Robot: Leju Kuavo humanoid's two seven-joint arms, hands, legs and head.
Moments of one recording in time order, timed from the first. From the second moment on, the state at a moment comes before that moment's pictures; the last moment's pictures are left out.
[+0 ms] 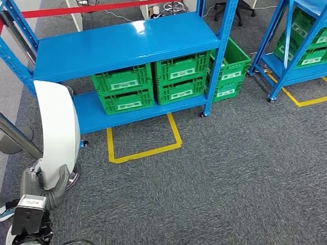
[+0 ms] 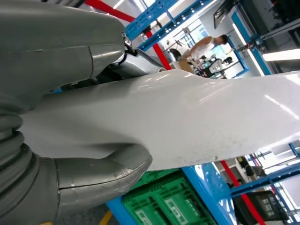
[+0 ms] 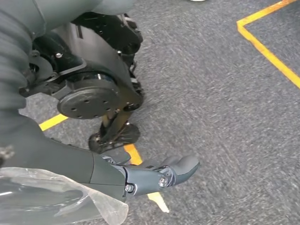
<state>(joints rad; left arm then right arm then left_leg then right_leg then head) 0.19 0.15 -0.36 -1.90 -0.44 0.46 -0.34 0.42 -0.62 0.99 -1.63 -1.57 -0.70 -0.64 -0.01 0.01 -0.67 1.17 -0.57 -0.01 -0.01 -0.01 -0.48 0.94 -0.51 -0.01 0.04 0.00</state>
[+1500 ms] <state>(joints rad) 0.16 0.14 -0.36 -1.89 -0.29 0.30 -0.31 0.40 -0.62 1.02 -1.61 -1.57 -0.70 -0.67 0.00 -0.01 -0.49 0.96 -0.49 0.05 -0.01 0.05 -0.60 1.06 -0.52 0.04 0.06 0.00</state>
